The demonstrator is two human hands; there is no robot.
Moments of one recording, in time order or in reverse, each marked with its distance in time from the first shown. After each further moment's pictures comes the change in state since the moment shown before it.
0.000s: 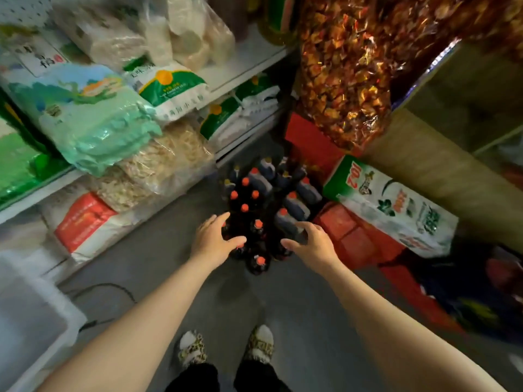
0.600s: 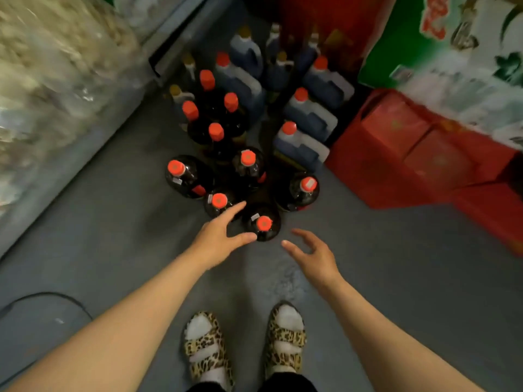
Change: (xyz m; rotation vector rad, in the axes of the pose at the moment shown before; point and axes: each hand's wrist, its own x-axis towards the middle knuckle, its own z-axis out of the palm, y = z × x) left_hand 0.209 -0.204 0.270 -0.107 -0.466 0.046; right_hand 0.162 0.238 0.309 0.545 -0.011 0.332
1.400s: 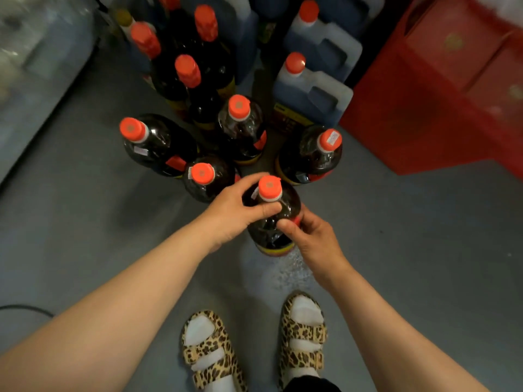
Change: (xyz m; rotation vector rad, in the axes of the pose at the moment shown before) left_hand 0.077 -0.030 0.039 -0.211 -0.094 0.160; right_hand 0.056 0.055 0.054 0.501 -0.082 -0.077
